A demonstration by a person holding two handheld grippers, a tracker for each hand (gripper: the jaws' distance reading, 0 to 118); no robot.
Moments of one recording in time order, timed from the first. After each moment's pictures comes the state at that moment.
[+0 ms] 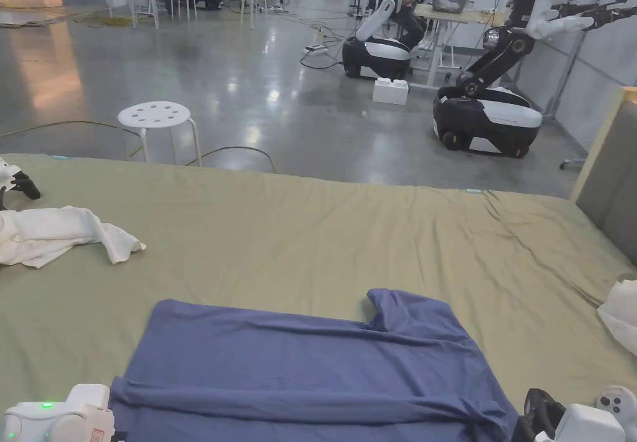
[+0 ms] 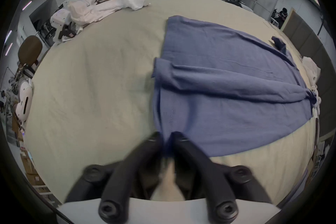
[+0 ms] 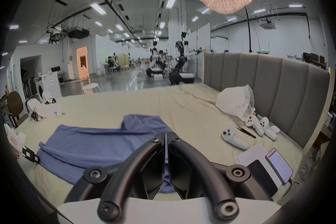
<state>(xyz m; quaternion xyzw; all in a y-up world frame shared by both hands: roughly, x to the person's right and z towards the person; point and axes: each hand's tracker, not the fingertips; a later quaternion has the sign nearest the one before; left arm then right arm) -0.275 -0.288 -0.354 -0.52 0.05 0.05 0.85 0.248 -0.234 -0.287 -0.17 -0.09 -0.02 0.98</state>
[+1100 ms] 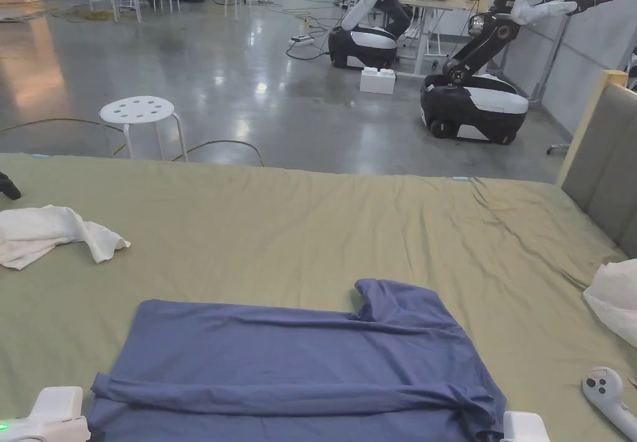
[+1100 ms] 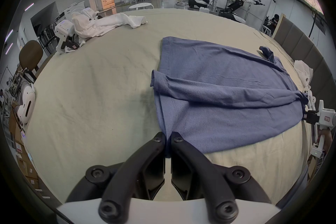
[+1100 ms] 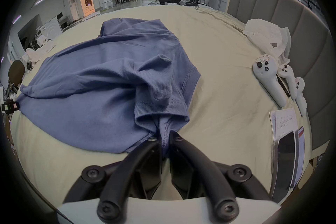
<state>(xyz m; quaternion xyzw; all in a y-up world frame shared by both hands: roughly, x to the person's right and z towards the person) -0.277 -0.283 -0.341 -0.46 0.05 0.04 0.88 0.300 -0.346 -0.365 -0.46 -0.01 0.01 0.89</state>
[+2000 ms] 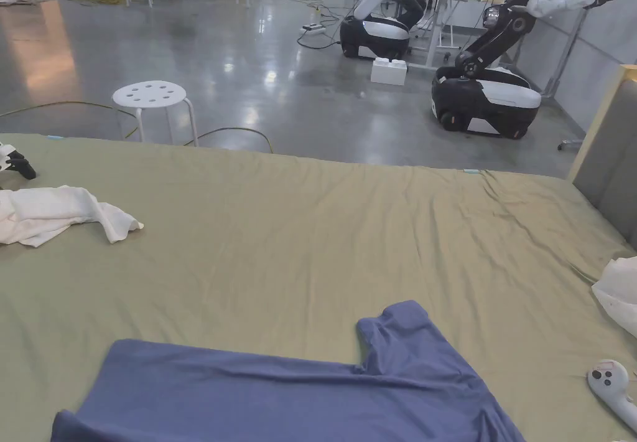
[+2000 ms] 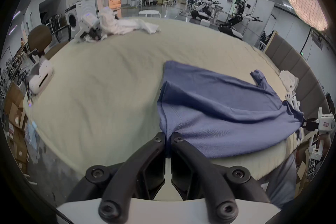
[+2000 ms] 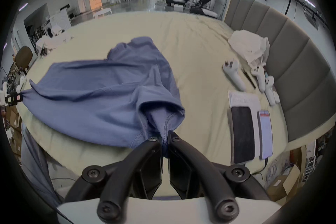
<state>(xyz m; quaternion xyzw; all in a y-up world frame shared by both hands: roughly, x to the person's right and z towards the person) -0.312 -0.245 -0.197 -0.44 0.05 0.10 0.89 0.296 -0.253 -0.227 -0.48 0.00 0.06 0.87</state>
